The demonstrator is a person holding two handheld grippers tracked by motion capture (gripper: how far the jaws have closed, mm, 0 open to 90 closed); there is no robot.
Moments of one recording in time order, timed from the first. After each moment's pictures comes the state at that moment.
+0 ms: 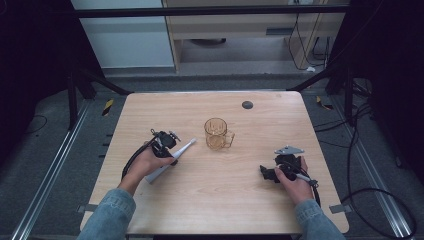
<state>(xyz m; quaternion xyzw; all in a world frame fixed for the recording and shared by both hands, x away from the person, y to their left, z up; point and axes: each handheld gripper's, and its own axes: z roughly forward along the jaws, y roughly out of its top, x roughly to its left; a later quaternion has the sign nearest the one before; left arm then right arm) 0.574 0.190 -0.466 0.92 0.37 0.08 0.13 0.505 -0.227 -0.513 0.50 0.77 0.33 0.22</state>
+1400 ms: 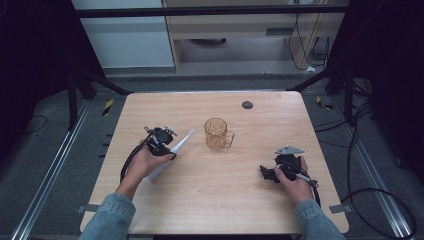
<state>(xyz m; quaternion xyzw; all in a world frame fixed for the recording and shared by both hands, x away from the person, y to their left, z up) 0.566 0.195 -0.440 0.90 0.40 0.10 0.18 0.505 -0.227 -0.513 0.50 0.77 0.33 0.22</state>
